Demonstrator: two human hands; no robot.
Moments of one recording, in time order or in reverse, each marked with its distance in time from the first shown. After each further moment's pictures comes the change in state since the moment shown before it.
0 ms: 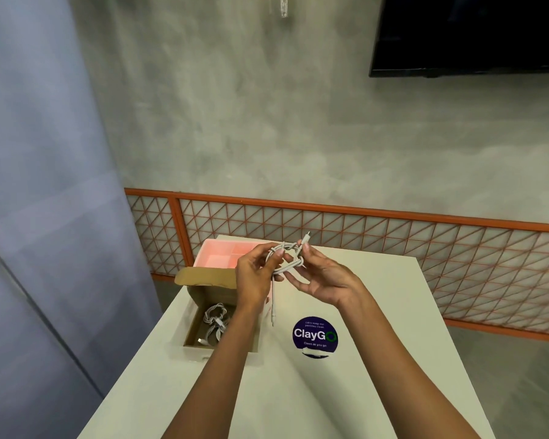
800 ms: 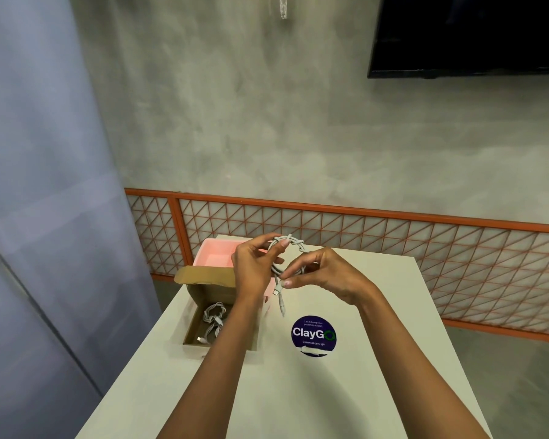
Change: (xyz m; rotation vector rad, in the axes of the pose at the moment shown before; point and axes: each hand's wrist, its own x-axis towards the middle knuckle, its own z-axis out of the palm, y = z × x) left_hand 0.002 0.025 0.004 0.138 0.080 0.013; right_hand -0.022 -0.014 0.001 -1.089 -0.174 -0.274
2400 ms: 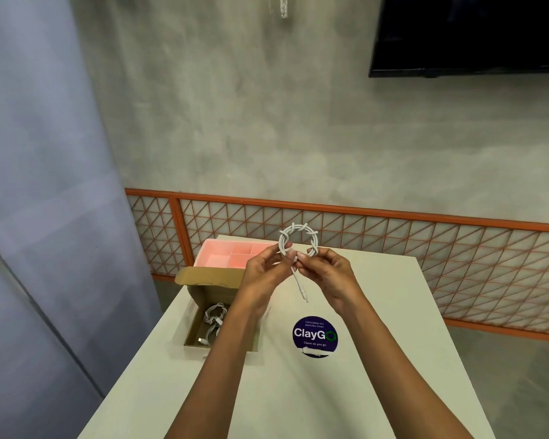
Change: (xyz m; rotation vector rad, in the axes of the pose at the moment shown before) left_hand -0.011 -0.006 -0.001 -0.380 -0.325 -0.218; right_hand 0.016 0.030 0.015 0.783 0.442 0.042
